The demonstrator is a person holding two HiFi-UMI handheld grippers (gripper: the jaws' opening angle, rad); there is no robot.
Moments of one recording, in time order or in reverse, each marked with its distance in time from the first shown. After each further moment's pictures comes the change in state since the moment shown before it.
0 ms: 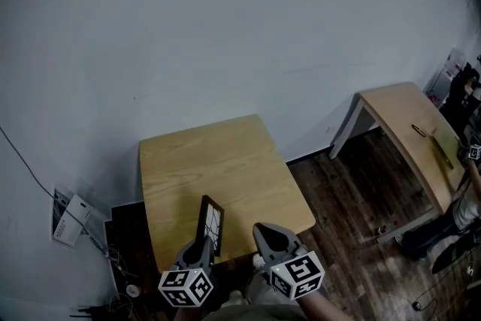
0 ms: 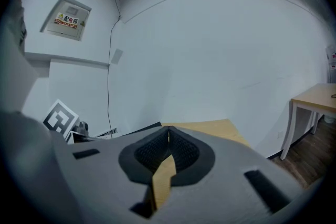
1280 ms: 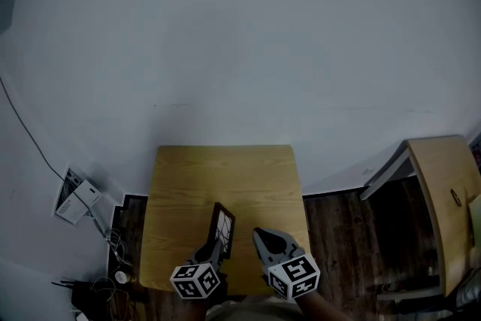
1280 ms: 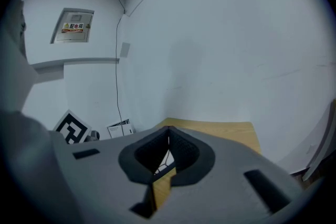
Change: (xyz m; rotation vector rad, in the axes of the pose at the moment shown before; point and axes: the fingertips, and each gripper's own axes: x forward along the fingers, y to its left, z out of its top) left arm 0.151 0.027 -0.002 -0.175 -0.032 0.223; right arm 0.130 -0.098 0.009 -0.054 0.121 0.300
